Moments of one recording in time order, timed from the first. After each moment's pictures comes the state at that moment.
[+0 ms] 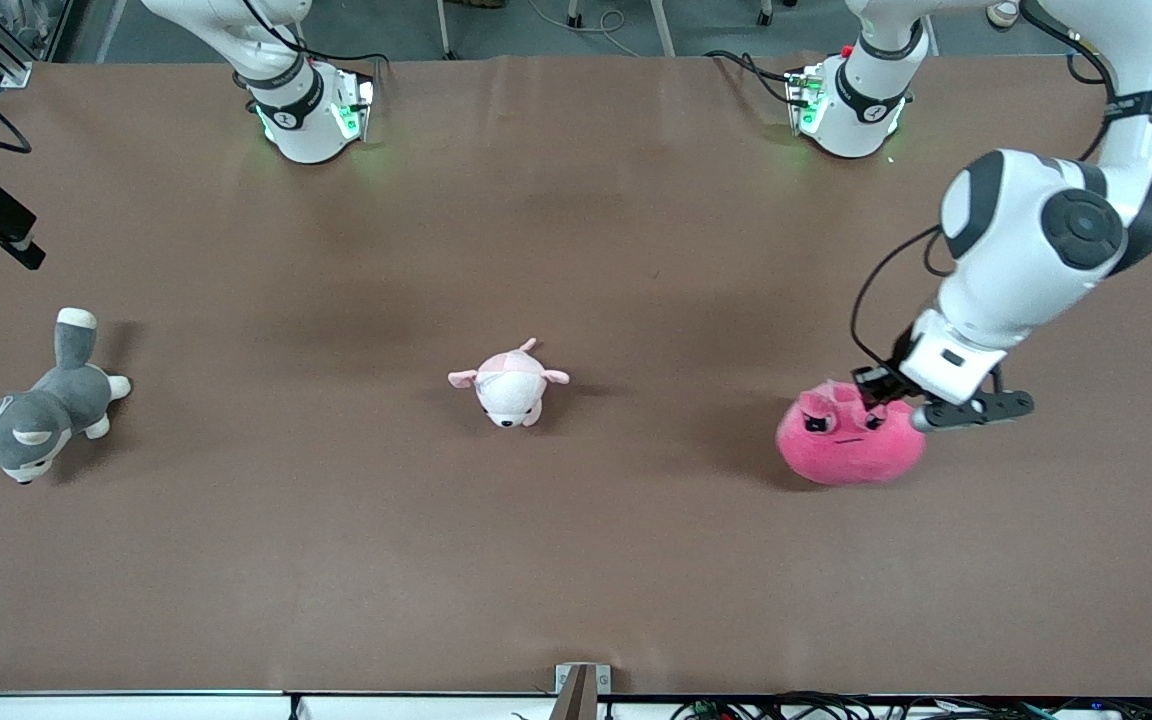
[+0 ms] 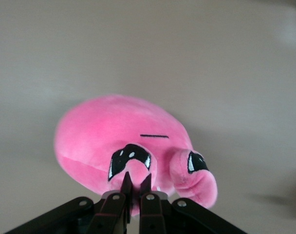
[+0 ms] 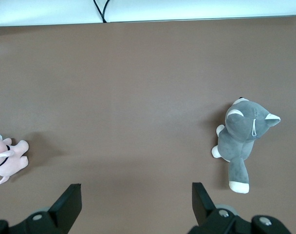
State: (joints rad) left arm 0.07 0.20 -0.36 -1.89 0.00 2.26 -0.42; right arm -0.07 -0.15 -0.01 -1.69 0.01 1.74 -0.05
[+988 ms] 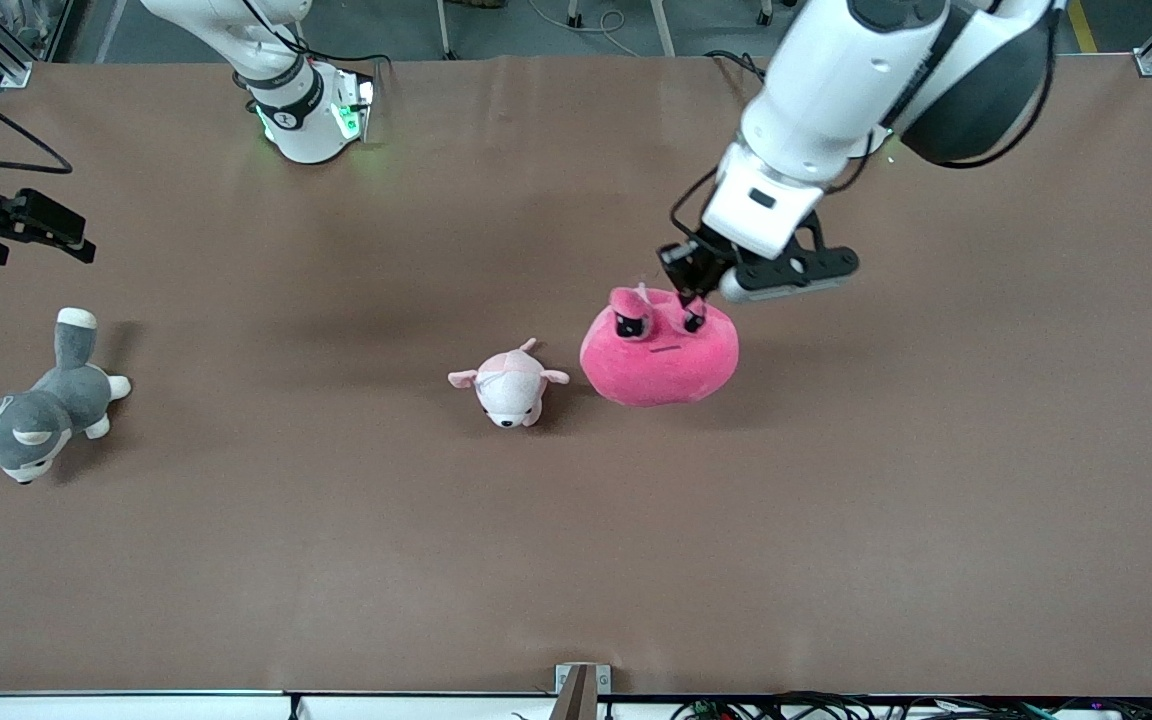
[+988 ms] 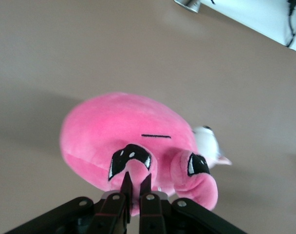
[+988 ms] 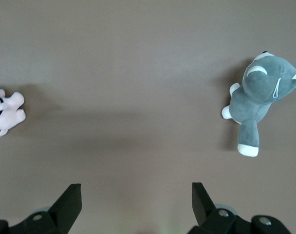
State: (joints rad) left arm -0.15 0.20 -0.54 -1.54 -0.03 2.00 -0.97; right arm -0.04 -0.05 -0.01 -1.61 0.02 1.50 -0.07
